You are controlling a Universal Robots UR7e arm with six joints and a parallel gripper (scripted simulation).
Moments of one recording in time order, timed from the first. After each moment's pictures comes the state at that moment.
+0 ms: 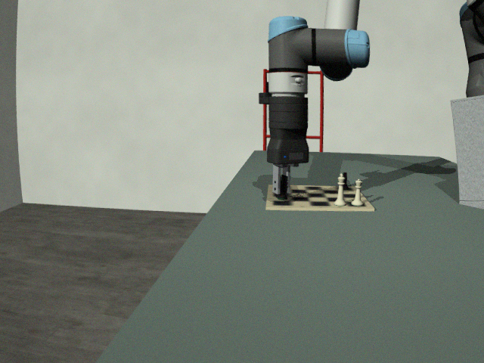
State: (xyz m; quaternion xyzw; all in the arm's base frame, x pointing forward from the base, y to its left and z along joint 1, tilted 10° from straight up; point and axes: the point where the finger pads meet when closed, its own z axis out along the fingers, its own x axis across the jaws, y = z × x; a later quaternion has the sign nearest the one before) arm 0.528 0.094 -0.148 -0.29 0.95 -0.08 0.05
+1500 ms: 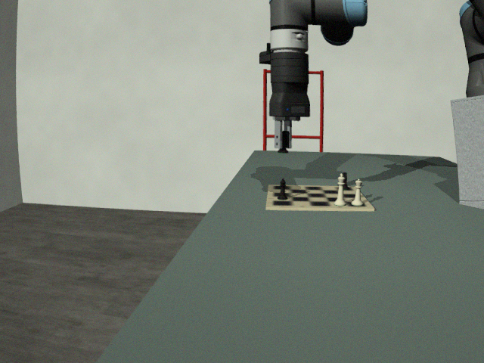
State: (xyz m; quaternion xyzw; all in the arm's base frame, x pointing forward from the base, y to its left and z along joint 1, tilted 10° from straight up) arm 0.517 0.083 -0.060 -0.31 0.95 -0.08 0.04
